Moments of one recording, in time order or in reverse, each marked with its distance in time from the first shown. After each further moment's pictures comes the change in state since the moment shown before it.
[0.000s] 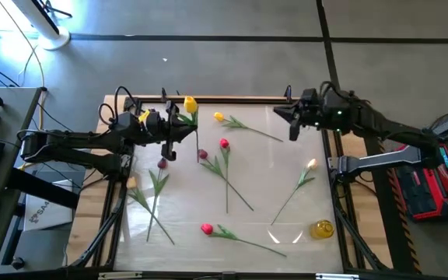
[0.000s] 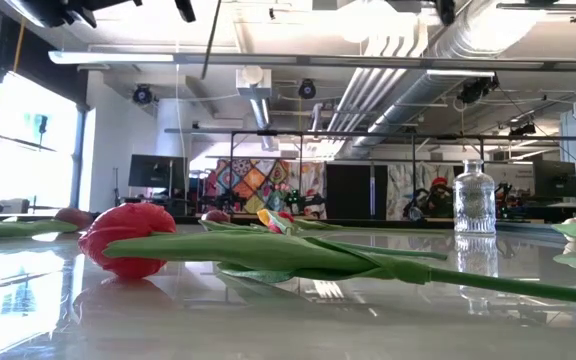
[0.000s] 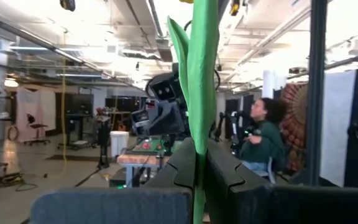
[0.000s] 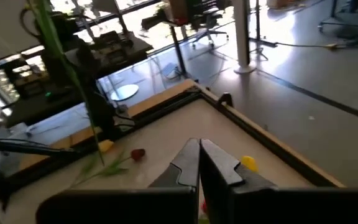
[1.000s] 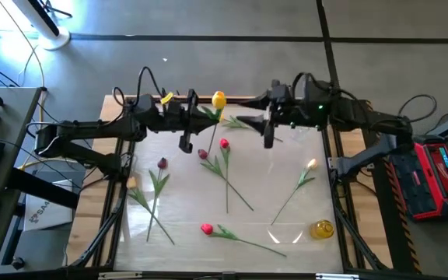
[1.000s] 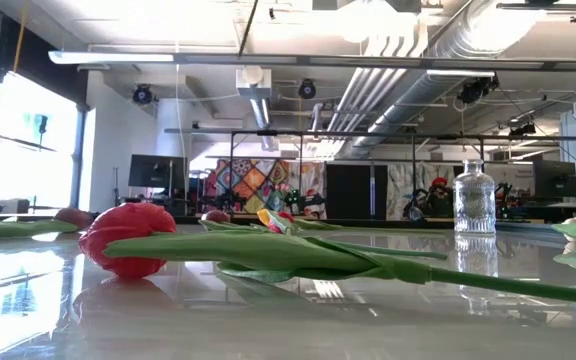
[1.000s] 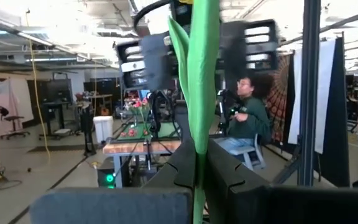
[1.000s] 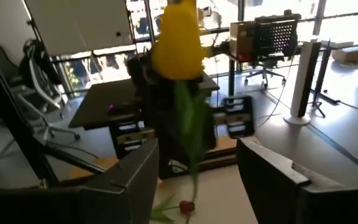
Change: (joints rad) left arm 0.042 0.236 0.379 -0.248 0.142 0.060; right arm 0.194 0.432 0.590 -0.027 -0.006 -0.194
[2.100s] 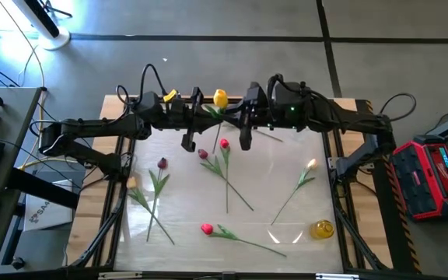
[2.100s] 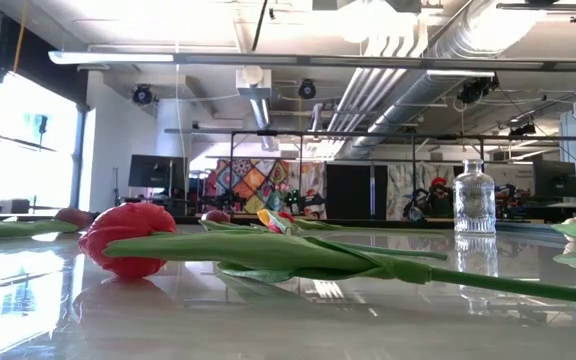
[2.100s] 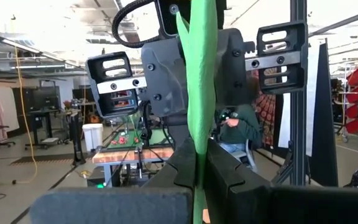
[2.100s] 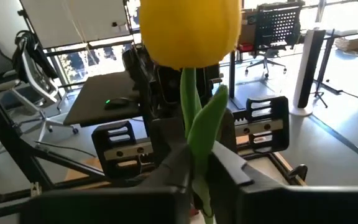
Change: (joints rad) left arm 0.004 0.047 0.047 0.031 0.053 -0.005; right arm -0.009 0.179 0.158 -0.017 -0.012 0.030
